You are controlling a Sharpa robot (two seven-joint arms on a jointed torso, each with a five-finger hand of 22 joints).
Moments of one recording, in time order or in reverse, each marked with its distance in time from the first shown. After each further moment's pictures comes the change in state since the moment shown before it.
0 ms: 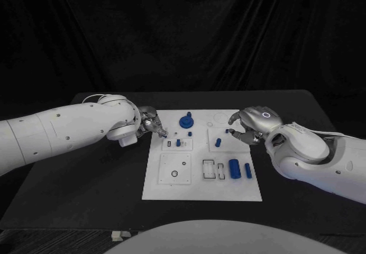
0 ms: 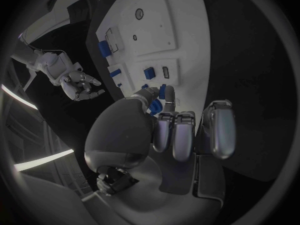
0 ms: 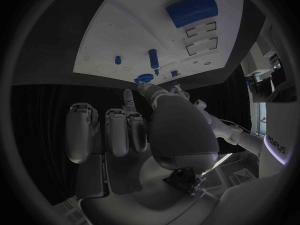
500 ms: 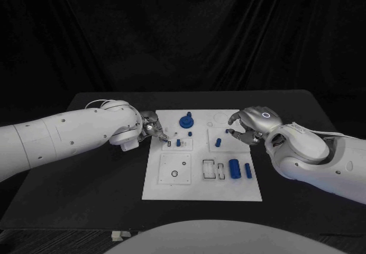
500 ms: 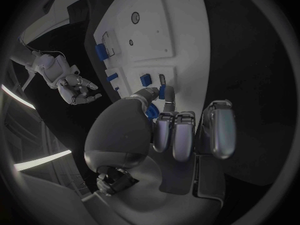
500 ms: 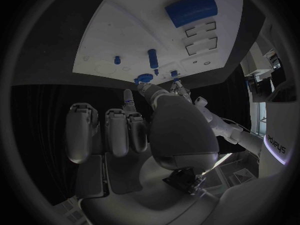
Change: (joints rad) left arm -0.031 0.011 0.000 -0.005 -0.006 -0.012 -0.011; left_hand -0.009 -0.001 0.003 0.003 -0.005 0.000 0.000 0.000 0.002 0.000 0.000 0.000 0.000 0.000 0.000 0.000 0.000 0.000 0.000 0.000 0.000 0.001; right arm 0.000 0.001 0.000 0.002 0.000 0.000 0.000; right_hand 0.000 0.000 0.000 0.000 0.000 0.000 0.000 0.000 0.000 0.000 0.000 0.000 0.000 0.000 0.000 0.001 0.000 0.000 0.000 0.000 0.000 0.000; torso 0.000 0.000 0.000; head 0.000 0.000
